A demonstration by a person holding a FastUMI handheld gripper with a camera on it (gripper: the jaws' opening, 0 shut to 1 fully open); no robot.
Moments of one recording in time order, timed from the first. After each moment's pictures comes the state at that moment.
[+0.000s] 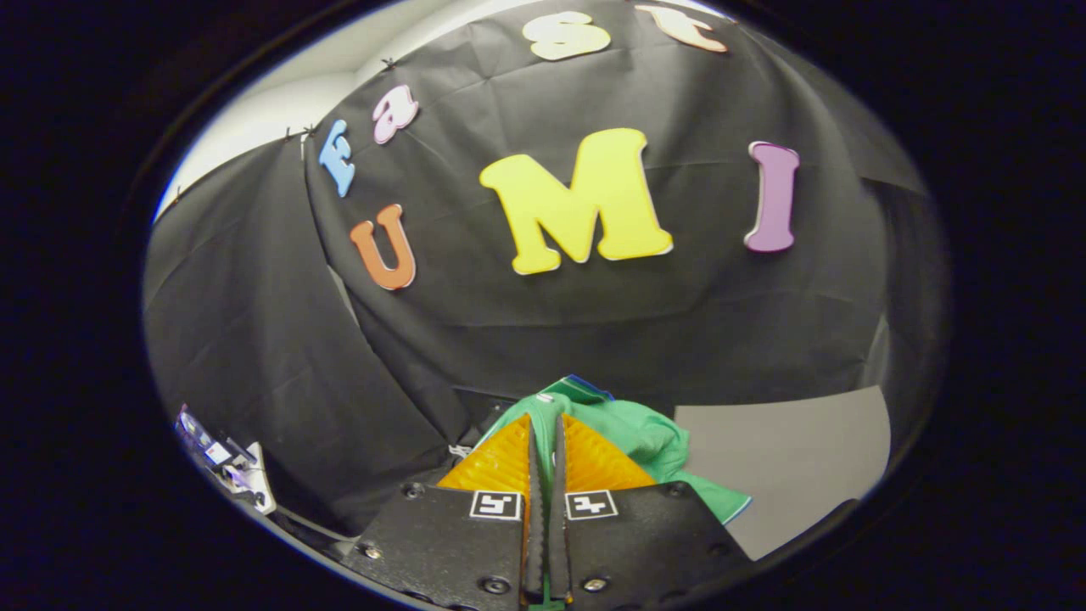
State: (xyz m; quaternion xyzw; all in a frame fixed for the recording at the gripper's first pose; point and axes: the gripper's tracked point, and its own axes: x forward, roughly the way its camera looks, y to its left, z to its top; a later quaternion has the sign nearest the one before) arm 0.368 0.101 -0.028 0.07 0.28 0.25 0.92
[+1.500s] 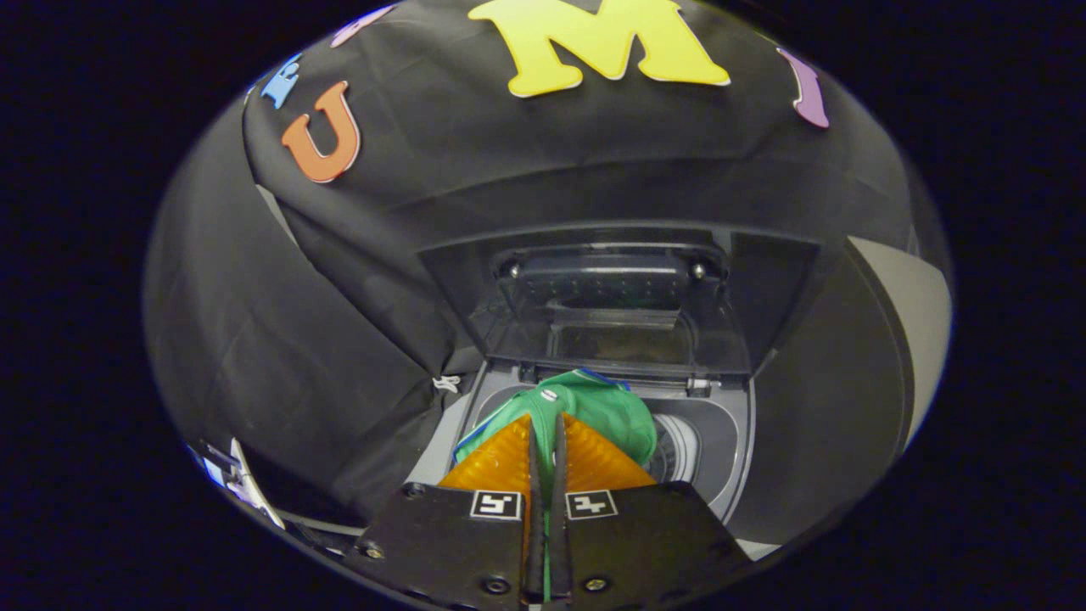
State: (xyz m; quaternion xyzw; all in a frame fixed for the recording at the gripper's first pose) arm 0.387 0.250 -0.280 0.05 0.45 0.15 0.88
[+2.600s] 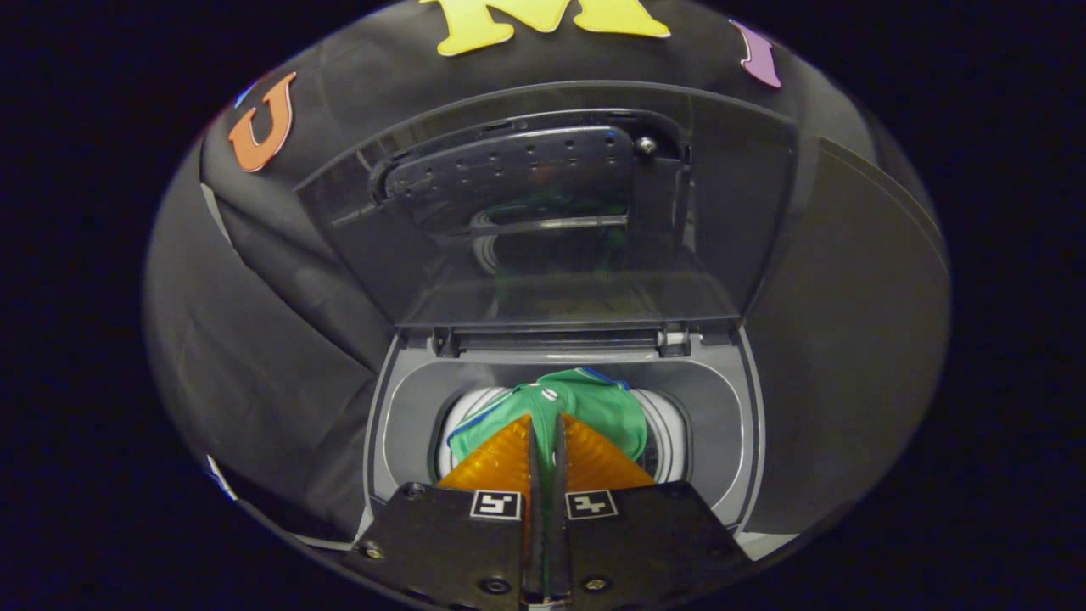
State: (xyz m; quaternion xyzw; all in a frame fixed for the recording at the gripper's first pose) arm 0.403 0.225 -0.383 0.06 0.48 0.07 0.87
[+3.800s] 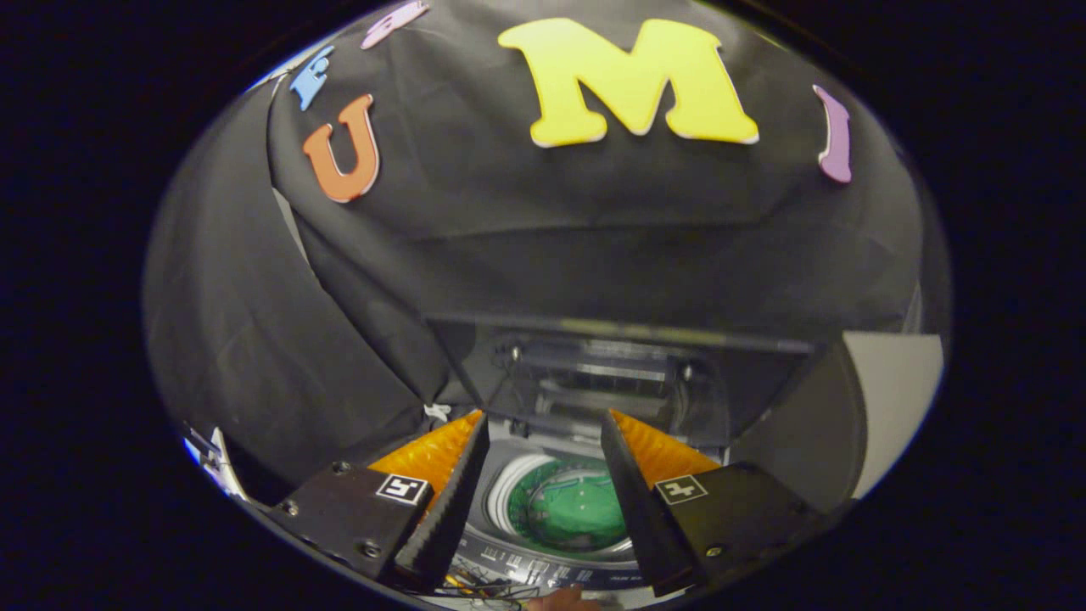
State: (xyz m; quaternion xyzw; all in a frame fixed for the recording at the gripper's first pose) arm 0.455 0.253 -0.206 0.02 0.36 0.19 0.91
